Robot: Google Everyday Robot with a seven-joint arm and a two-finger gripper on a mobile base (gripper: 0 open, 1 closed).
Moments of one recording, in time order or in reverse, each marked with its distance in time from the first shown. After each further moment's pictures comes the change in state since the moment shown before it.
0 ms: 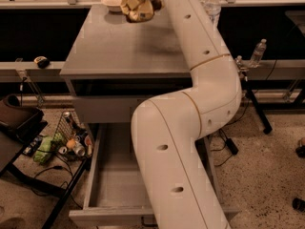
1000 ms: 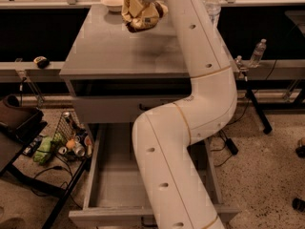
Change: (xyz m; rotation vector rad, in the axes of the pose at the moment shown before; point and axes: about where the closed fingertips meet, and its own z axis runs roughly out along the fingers) arm 0.030 0.028 -0.051 -0.053 0.082 -0.079
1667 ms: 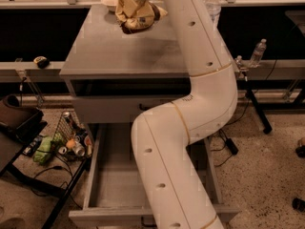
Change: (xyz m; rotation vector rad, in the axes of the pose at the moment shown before) arm -0.002 0.025 -0.022 -0.036 0.029 0.031
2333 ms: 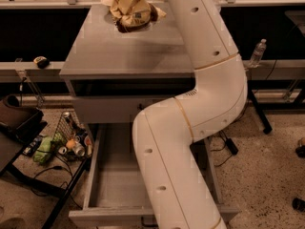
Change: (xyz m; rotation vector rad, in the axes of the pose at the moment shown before) arm -0.007 0.019 -0.023 -0.042 0.037 0.031
